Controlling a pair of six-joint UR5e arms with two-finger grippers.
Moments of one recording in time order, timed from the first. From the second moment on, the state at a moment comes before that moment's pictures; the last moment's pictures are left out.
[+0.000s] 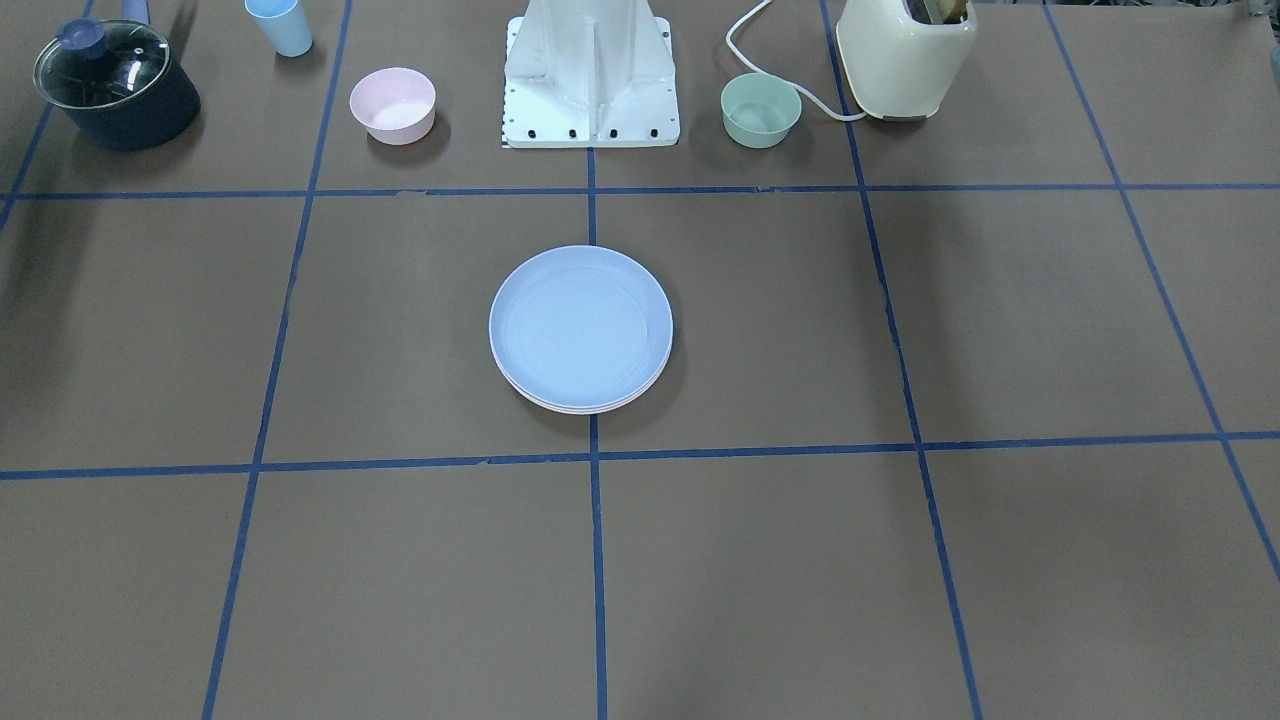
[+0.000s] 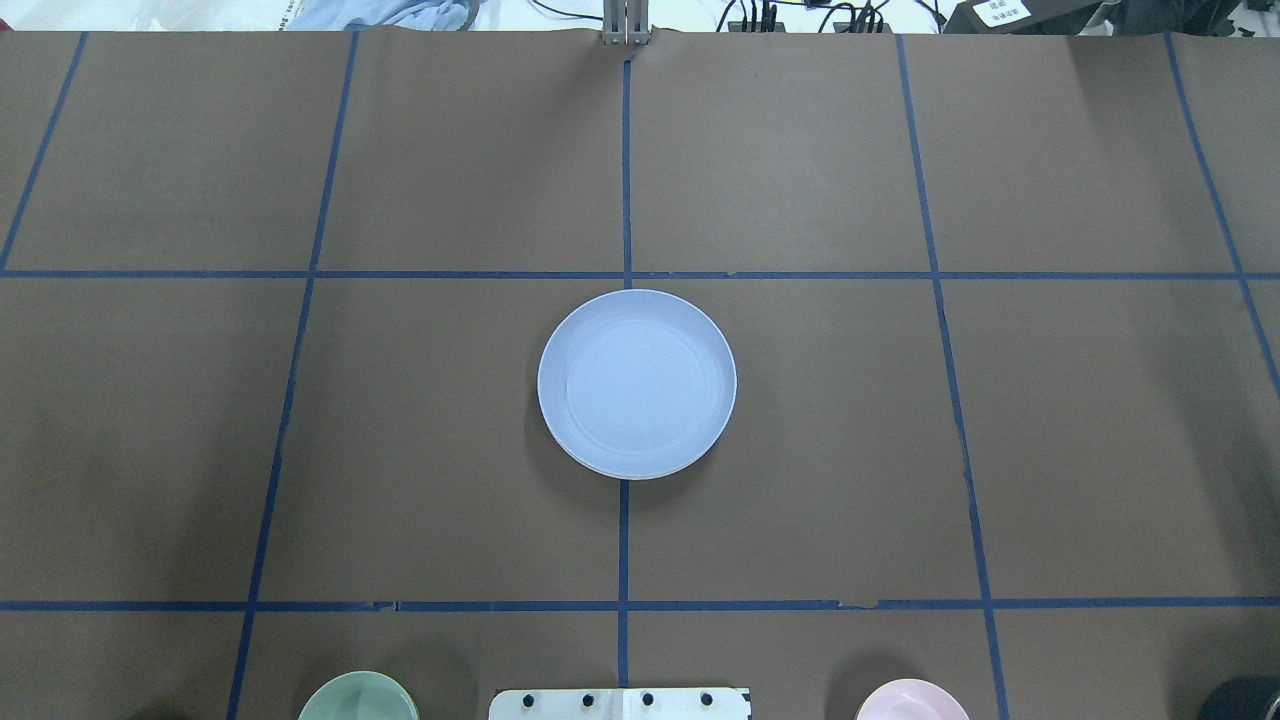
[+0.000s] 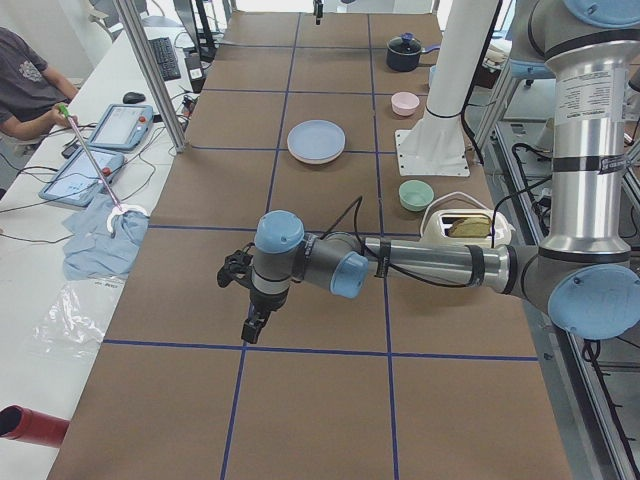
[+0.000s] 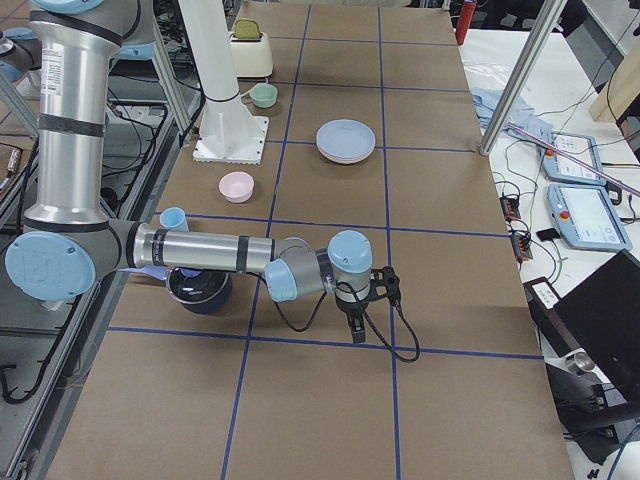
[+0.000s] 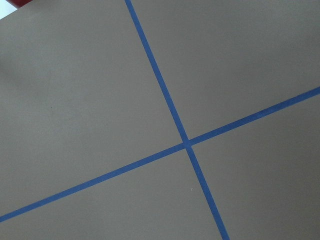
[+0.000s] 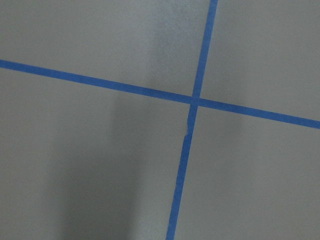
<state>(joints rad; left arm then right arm) -1.49 -1.50 -1.69 -1.84 -2.18 0.10 1.44 -1.69 1.67 -1.31 2.28 0.10</state>
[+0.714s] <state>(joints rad) -1.49 -1.48 -1.65 -1.77 -2.24 0.11 1.57 -1.73 1.79 -1.58 2.39 0.08</state>
